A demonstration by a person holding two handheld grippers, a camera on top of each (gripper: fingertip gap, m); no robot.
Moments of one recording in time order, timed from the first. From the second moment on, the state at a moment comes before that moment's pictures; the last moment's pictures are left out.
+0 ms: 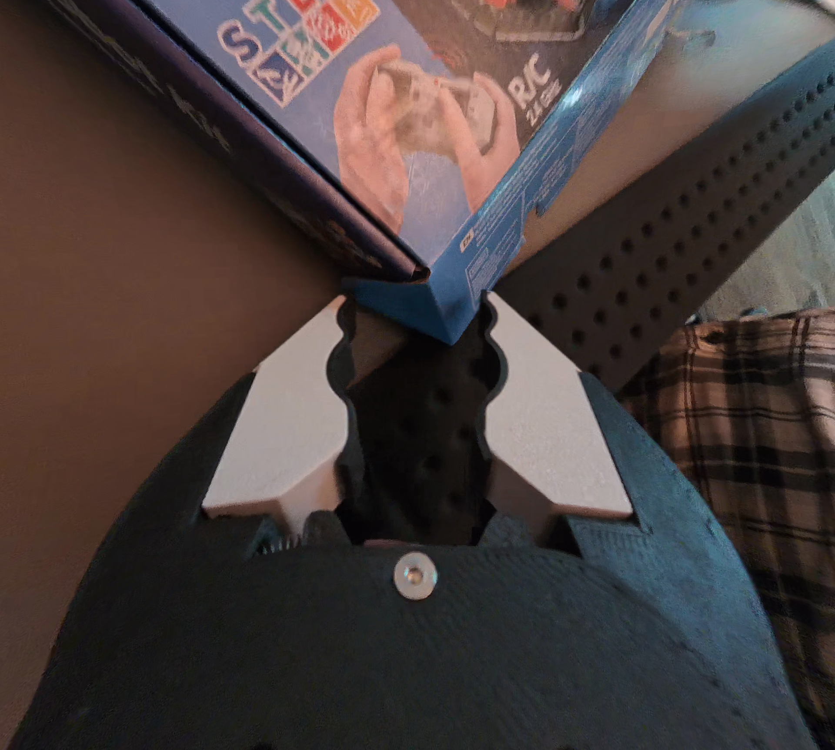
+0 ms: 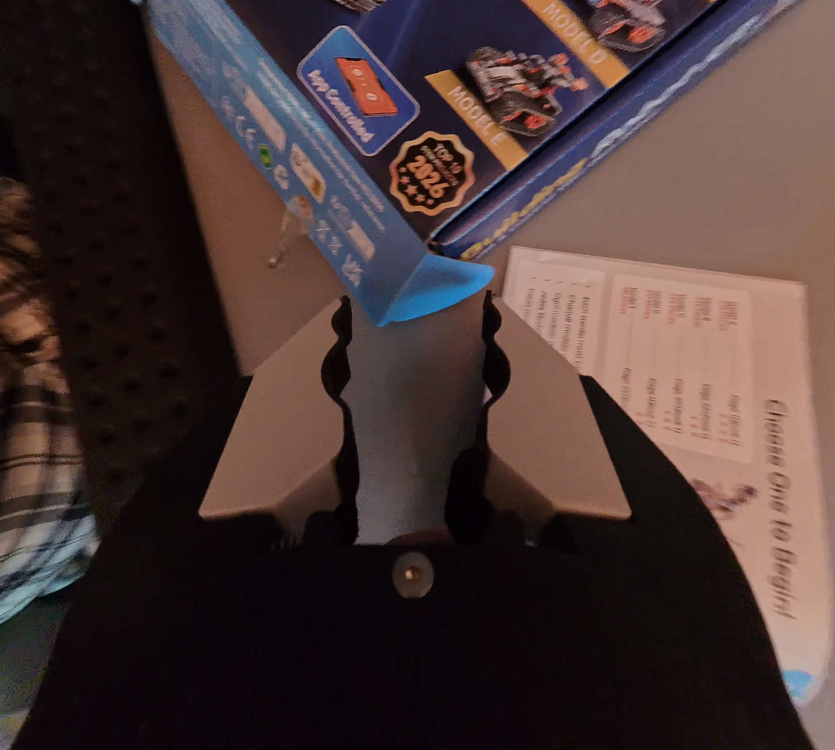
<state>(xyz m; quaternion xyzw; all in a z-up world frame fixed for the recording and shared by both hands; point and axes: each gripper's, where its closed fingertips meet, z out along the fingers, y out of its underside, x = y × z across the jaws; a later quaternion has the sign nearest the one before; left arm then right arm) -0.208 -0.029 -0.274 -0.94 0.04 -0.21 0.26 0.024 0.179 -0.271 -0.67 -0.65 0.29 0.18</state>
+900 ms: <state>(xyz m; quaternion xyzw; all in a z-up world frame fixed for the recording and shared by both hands) -0.193 -0.024 -0.267 -0.92 -0.02 -0.35 0.16 0.032 0.163 -0.276 -0.71 -0.60 0.37 0.01</state>
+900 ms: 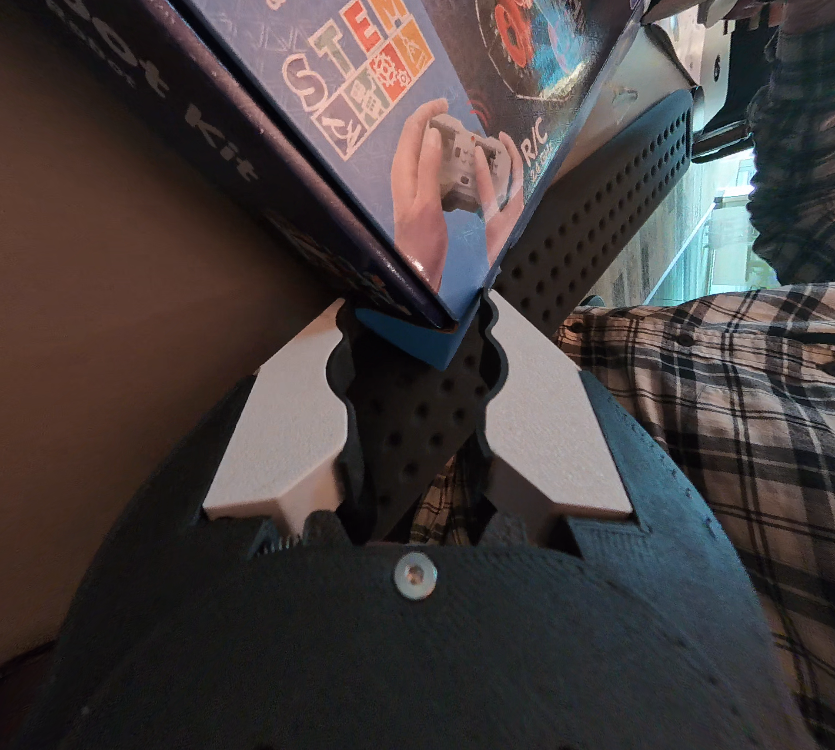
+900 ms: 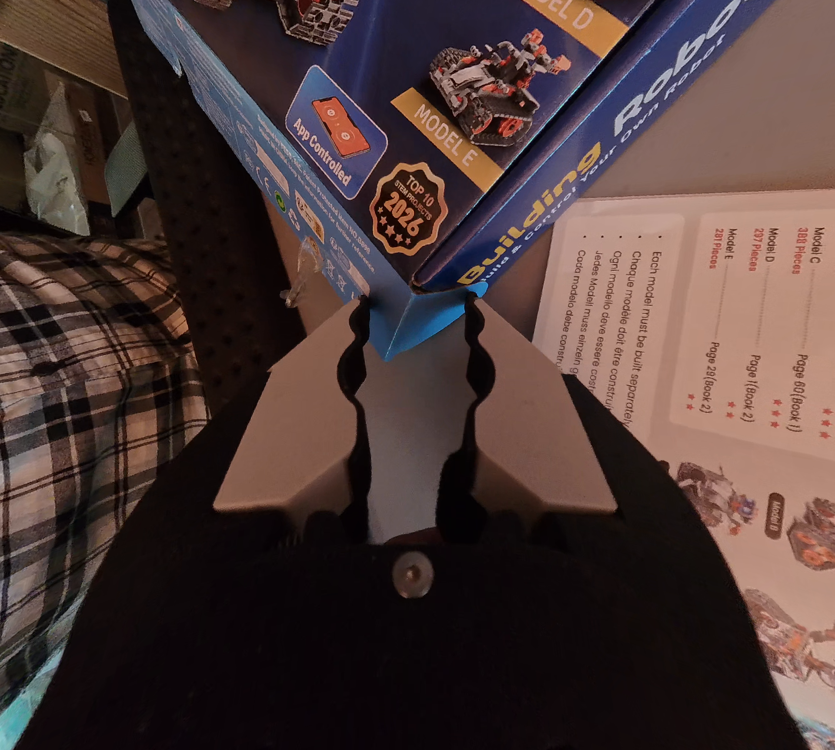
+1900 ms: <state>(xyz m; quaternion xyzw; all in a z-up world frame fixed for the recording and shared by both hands) -0.168 -0.037 -0.284 -0.92 0.08 -0.22 0.31 0.054 0.128 -0.281 -0.67 -0.63 0.36 0.14</state>
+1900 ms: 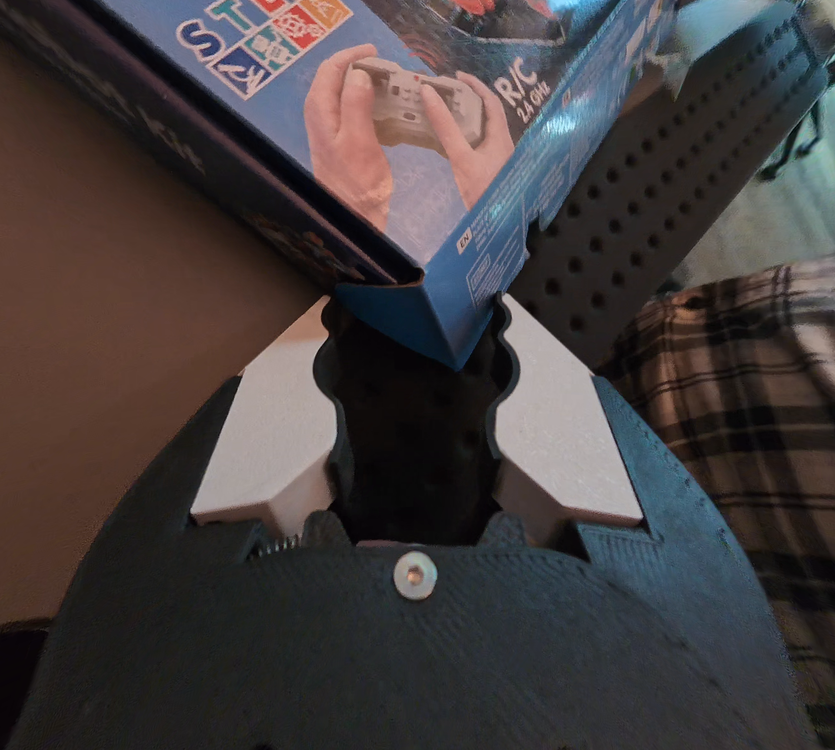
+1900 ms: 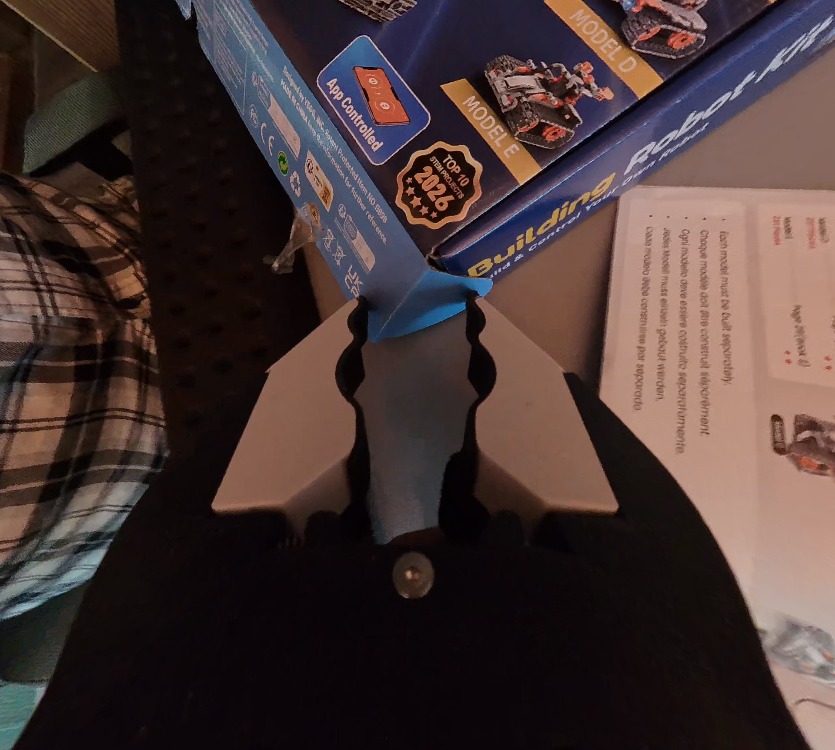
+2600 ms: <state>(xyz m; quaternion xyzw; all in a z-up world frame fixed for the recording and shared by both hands) -0.170 -0.046 -0.277 -0.89 0.27 0.02 0.38 0.065 0.117 -0.288 -0.61 -0.71 0.27 0.22</state>
